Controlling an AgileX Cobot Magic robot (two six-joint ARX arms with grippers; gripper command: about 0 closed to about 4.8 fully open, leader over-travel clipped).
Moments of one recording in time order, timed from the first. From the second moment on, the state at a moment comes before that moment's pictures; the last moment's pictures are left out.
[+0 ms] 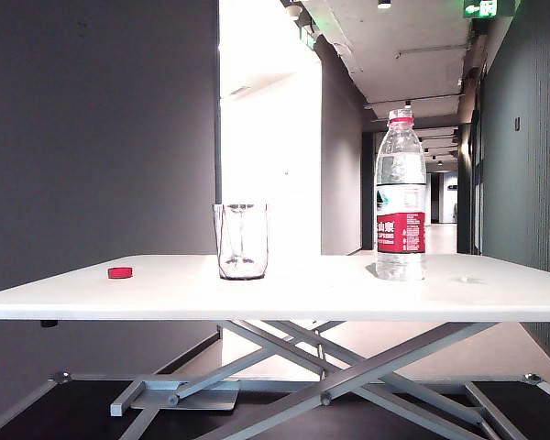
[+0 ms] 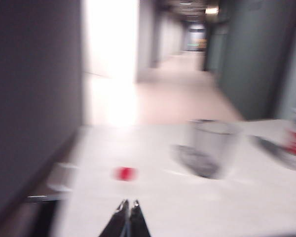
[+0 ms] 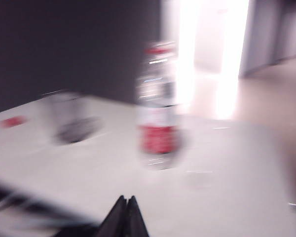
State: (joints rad) left arm -0.03 0.00 0.02 0.13 0.24 -0.05; right arm -0.05 0.00 0.01 0.09 -0.39 -0.02
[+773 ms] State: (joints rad) left arm -0.03 0.00 0.01 0.05 0.63 0.06; right arm -0.05 0.12 0.01 0.18 -0.45 -0.05
